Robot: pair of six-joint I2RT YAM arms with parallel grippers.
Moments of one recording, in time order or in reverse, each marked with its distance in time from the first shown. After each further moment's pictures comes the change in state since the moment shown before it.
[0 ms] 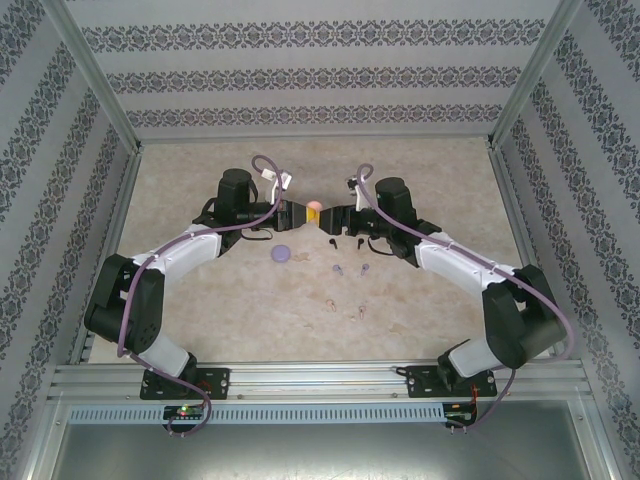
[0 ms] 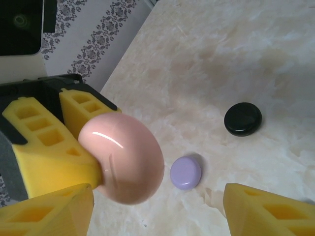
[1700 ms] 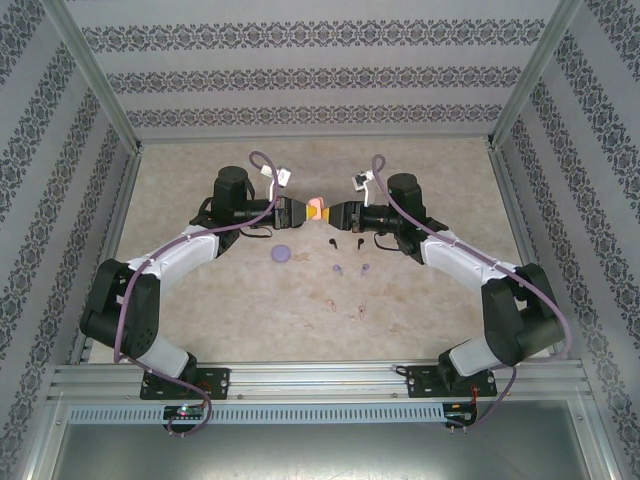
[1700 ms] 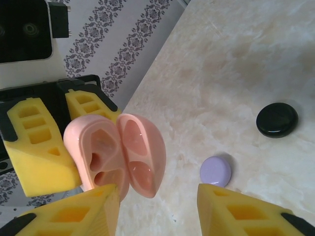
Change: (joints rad) left arm -0.003 -0.031 -0.002 0.066 0.074 -0.074; right arm -0.075 0.010 -0.020 0.093 -0.213 0.087
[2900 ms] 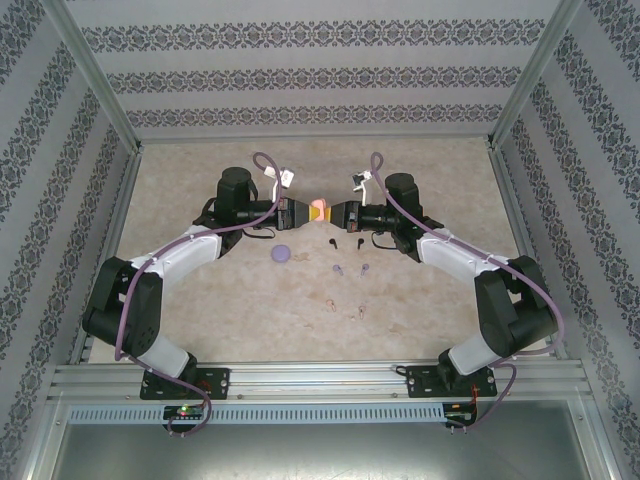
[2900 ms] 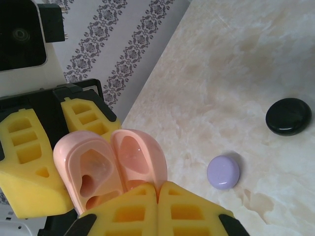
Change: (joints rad) left arm -0.018 0.014 0.002 0.015 -0.007 -0.011; right arm 0.000 0.045 0.005 0.052 -0.041 0.049
